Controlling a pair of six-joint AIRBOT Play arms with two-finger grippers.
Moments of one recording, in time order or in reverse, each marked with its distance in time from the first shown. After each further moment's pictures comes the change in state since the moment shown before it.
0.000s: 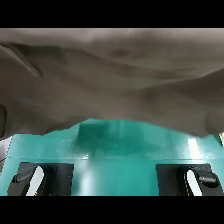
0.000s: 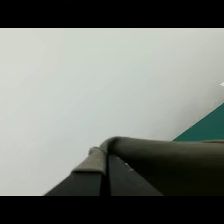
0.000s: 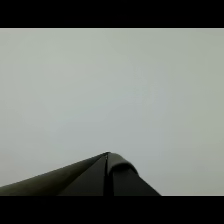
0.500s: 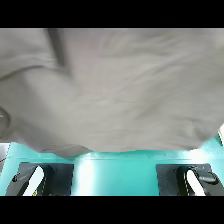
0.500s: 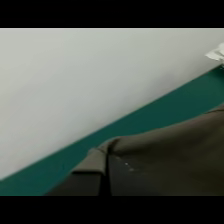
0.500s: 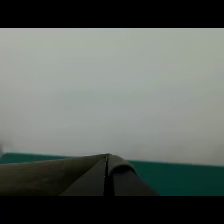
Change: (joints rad) left arm 0.000 -0.117 -0.209 -0.049 -0.066 -0.007; right arm 0.000 -0.273 0.000 -0.003 0.152 -0.013
